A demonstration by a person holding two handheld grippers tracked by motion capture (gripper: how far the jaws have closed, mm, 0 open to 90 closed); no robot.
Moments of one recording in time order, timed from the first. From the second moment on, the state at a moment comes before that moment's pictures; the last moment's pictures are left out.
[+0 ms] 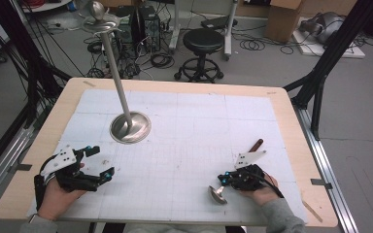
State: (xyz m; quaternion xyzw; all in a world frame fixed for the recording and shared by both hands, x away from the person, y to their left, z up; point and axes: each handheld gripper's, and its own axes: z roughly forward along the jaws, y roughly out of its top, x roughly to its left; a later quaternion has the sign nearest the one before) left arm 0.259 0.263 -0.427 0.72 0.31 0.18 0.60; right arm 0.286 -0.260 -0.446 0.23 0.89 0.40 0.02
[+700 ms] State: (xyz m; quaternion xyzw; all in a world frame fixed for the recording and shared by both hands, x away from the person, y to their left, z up) left arm 0.258 0.263 -0.426 0.71 0.30 0.18 0.61; right arm 0.274 -0.286 -0.441 0.24 0.87 0.42 0.03
